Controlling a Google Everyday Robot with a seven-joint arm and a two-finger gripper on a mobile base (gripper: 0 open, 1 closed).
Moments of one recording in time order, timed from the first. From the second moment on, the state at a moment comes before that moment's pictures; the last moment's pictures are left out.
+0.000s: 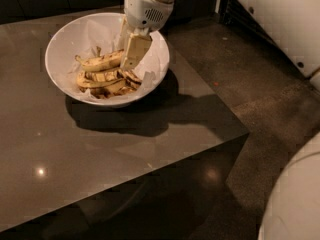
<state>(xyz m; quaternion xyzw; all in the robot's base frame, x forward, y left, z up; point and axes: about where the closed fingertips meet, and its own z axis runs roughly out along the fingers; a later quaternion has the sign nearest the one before) 0.578 0.063 0.961 -0.77 0.59 0.11 0.22</state>
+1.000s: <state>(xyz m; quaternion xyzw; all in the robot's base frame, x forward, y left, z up) 0.473 0.042 1.001 -0.72 0.63 0.12 0.27</state>
